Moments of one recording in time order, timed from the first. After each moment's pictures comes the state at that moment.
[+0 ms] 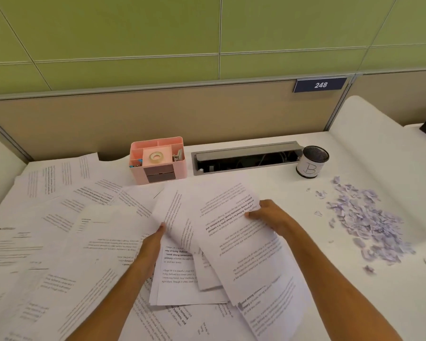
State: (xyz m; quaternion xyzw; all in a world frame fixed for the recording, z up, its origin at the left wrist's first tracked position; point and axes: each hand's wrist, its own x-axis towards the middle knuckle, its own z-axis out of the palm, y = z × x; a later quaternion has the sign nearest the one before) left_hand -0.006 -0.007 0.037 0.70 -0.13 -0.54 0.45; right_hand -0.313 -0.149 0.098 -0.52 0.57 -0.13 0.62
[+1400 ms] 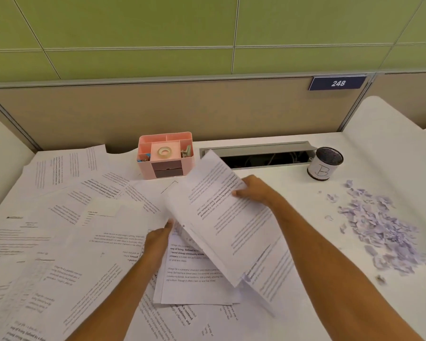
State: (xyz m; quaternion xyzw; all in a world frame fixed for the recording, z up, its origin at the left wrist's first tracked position) left_hand -0.004 -0.023 0.031 0.78 -0.12 -0.46 0.41; right_hand -0.241 -0.206 0.117 -0.73 0.52 -0.05 0.44
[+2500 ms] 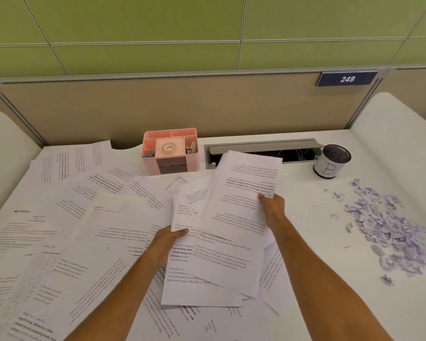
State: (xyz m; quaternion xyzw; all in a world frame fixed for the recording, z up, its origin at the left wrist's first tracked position) left_hand -0.003 -0.011 0.037 0.64 -0.12 -0.62 0.43; right_hand -0.261 -0.190 0.028 -0.35 0.68 -0.37 0.52
